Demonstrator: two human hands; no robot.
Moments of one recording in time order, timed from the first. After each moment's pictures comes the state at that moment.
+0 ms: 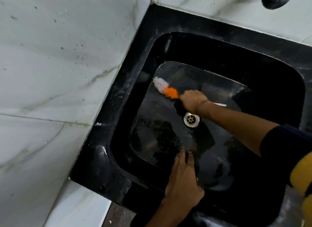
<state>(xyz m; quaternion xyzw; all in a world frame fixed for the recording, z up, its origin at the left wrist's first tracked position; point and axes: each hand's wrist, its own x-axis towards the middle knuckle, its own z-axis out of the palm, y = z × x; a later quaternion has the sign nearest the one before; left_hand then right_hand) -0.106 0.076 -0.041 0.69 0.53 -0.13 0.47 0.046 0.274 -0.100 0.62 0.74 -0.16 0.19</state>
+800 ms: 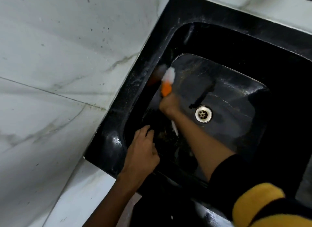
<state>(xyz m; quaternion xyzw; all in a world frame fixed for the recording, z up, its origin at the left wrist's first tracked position) -0.220 0.133 -0.033 0.73 0.62 -0.05 0.28 -0.092 0.267 -0.128 0.79 0.39 -0.45 -0.12</state>
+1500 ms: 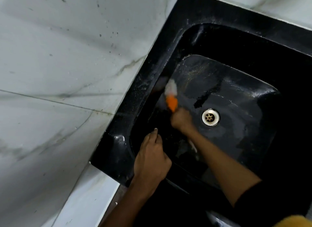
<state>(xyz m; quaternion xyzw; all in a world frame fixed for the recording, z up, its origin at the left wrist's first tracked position) -0.206 0.137 -0.027 0.69 0.65 -0.09 0.29 -0.079 0.233 -0.158 0.78 0.46 -0.43 0.00</state>
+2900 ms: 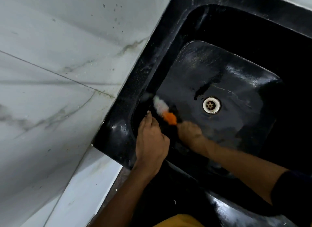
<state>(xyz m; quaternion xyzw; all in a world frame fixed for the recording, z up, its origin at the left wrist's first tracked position) -0.201 0.133 -0.020 0.64 0.72 0.00 0.27 -0.071 0.141 -0.137 0.60 0.71 -0.30 0.20</state>
